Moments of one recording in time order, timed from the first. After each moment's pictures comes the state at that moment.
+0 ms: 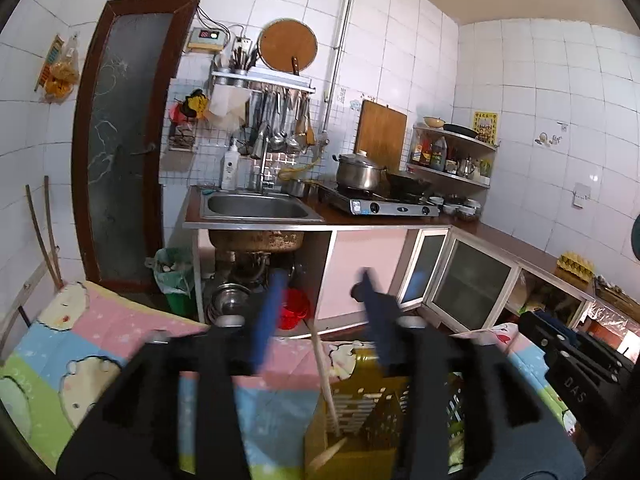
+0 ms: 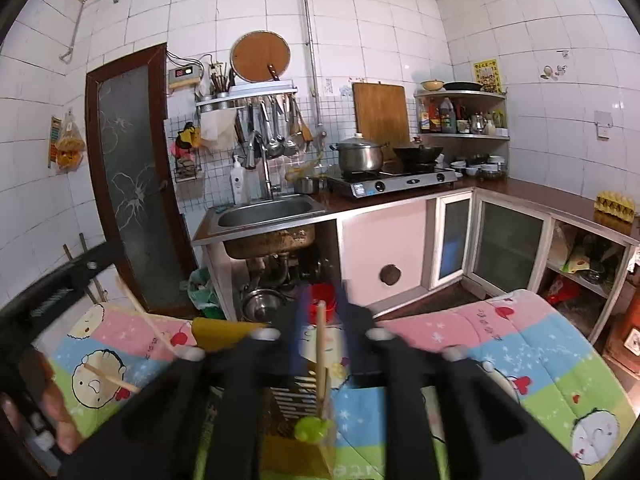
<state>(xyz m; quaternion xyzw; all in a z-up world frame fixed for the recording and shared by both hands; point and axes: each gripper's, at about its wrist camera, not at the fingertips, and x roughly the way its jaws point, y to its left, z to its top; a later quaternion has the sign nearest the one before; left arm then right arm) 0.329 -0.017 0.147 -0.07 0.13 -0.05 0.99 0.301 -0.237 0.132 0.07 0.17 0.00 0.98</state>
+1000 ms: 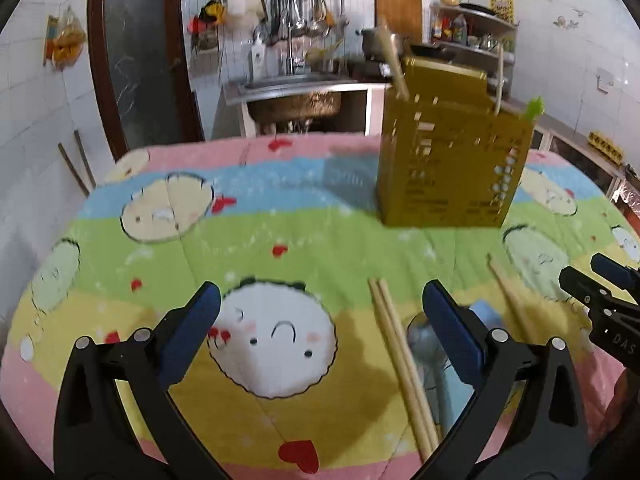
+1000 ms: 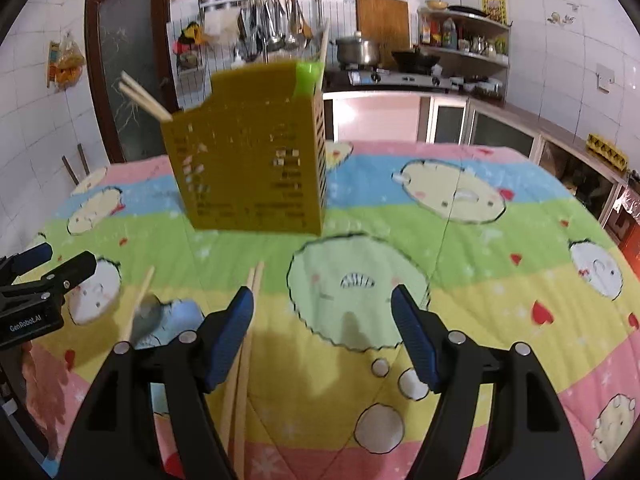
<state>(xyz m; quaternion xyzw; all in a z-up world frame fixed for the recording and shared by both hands) 0.215 0.010 -0.012 0.01 0.34 0.00 0.94 0.183 -0.220 -0.015 0.04 0.34 0.01 0.94</state>
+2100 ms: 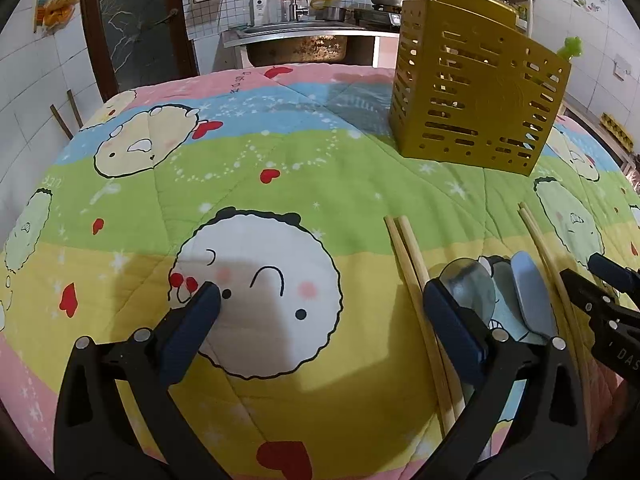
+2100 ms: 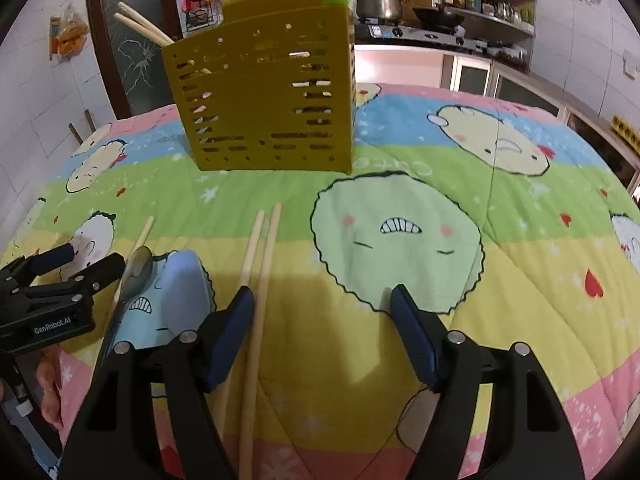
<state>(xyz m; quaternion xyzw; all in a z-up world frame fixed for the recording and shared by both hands) 0.230 0.006 -0.058 0.00 0.42 0.00 0.91 0.199 -0.203 -0.050 0.04 0.41 0.04 0.91</state>
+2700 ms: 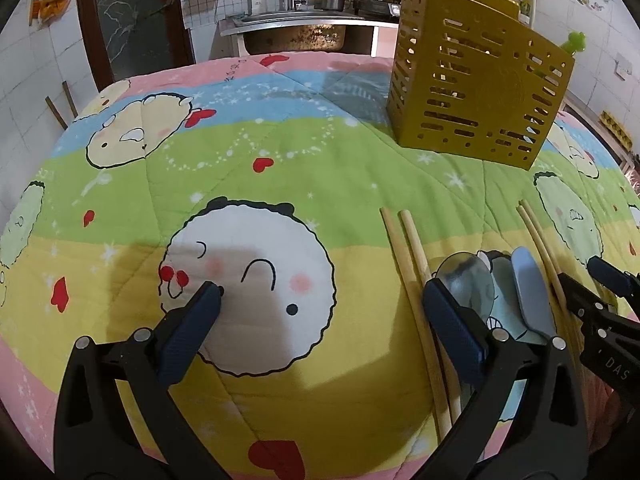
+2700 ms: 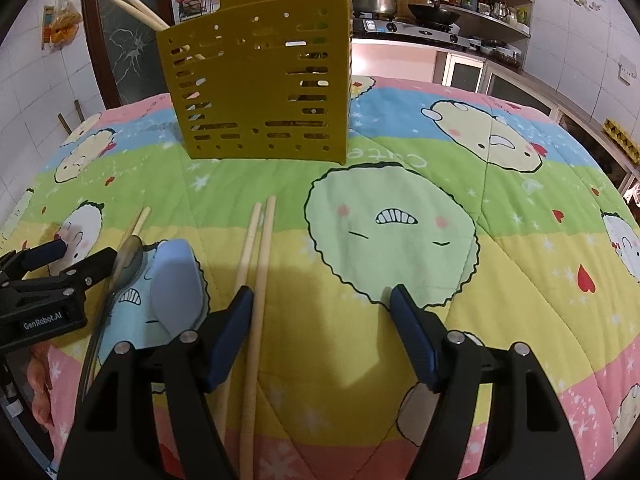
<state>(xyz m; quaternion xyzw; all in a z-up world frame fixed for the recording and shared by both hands) 0.236 0.004 -0.060 0.00 0.44 0.00 0.90 0.199 -0.195 -0.052 0.02 0.42 0.02 0.91</state>
